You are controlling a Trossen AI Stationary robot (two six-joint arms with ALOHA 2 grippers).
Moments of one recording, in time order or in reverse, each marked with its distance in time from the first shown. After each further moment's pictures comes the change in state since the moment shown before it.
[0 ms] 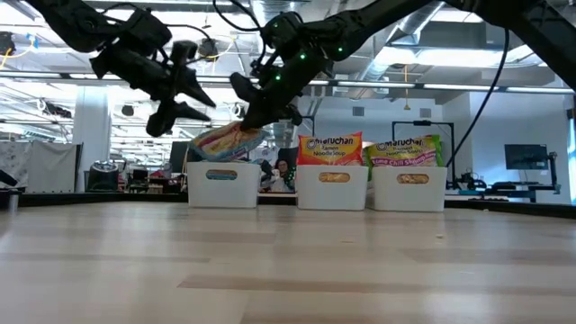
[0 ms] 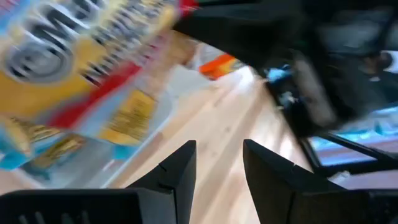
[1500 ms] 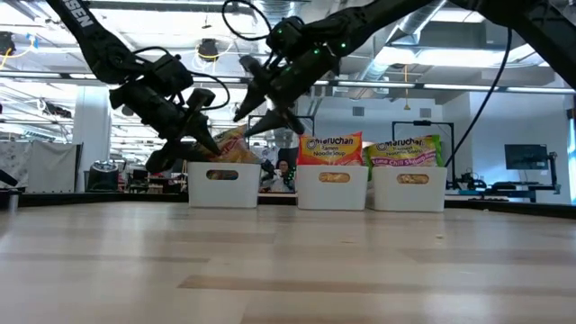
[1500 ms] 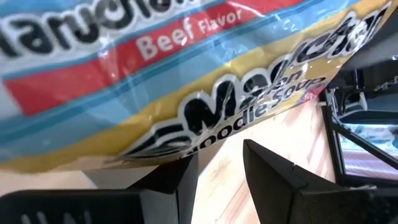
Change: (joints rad) left arm -0.012 0.312 0.001 0.039 -0.023 -0.037; right arm -0.029 -0.023 0.021 -0.190 -0.433 0.257
